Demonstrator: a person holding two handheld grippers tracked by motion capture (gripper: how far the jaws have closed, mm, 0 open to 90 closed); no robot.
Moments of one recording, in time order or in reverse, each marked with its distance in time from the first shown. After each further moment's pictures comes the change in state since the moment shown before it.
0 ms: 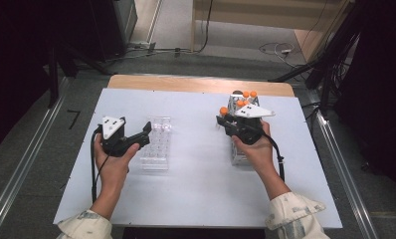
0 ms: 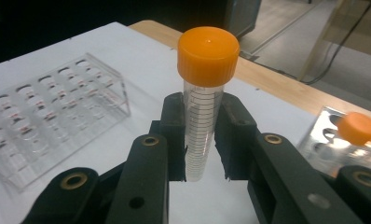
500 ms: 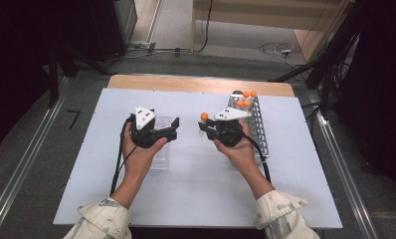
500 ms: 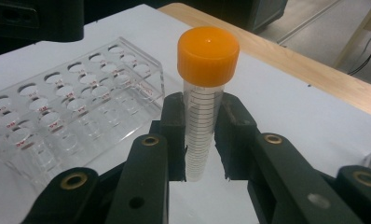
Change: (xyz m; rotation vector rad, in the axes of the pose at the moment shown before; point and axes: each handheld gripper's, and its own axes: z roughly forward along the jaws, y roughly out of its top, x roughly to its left) left arm -0.051 0.014 0.029 0.014 -0.115 0.091; right arm 0.029 -0.001 0.035 0.062 0.072 -0.022
